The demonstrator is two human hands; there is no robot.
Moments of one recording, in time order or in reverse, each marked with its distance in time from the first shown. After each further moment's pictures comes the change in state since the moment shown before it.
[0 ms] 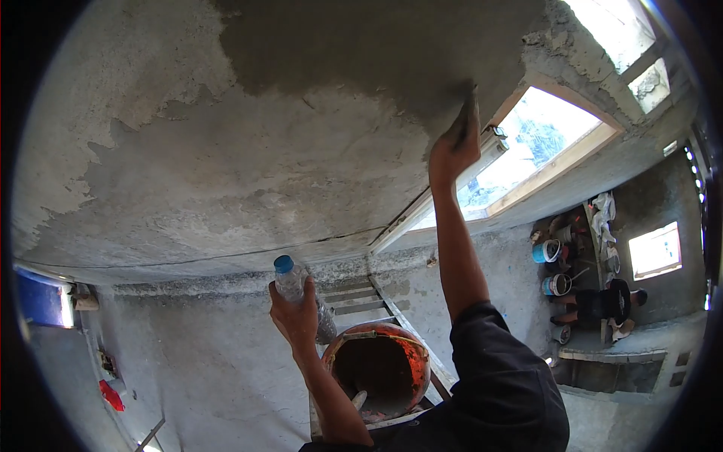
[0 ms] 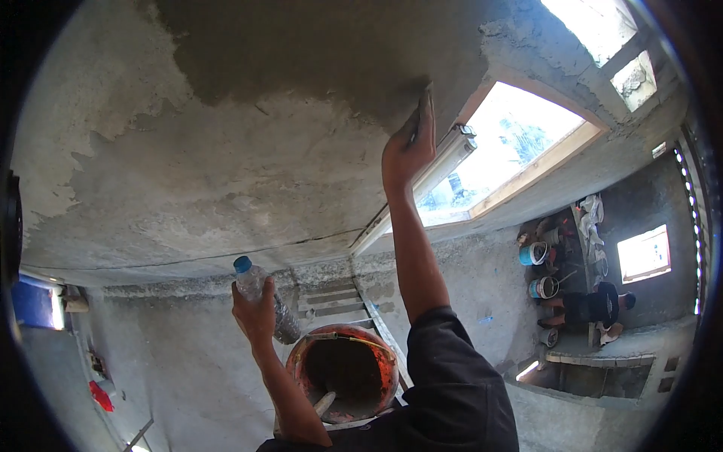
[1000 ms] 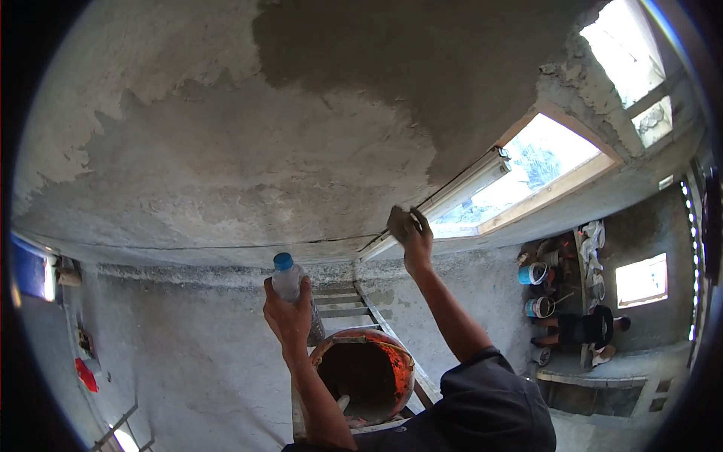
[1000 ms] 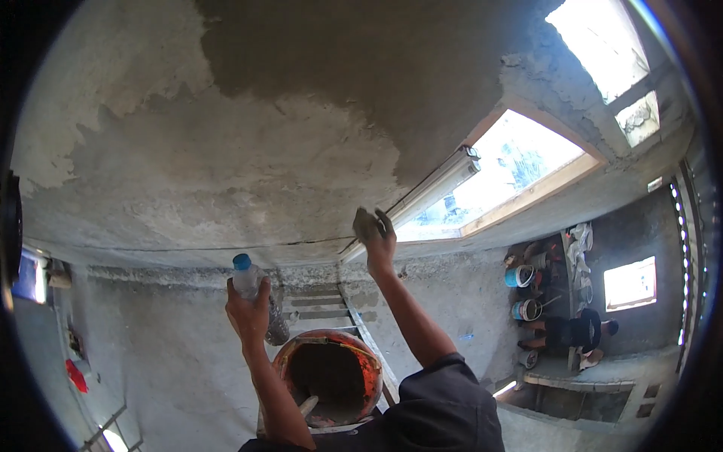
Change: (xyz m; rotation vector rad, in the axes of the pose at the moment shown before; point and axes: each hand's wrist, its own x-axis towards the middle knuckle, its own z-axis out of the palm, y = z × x) left_hand 0.000 -0.003 0.000 -0.031 -0.007 0.030; right_hand -0.163 0.025 -0.089 0.304 -0.561 1.148
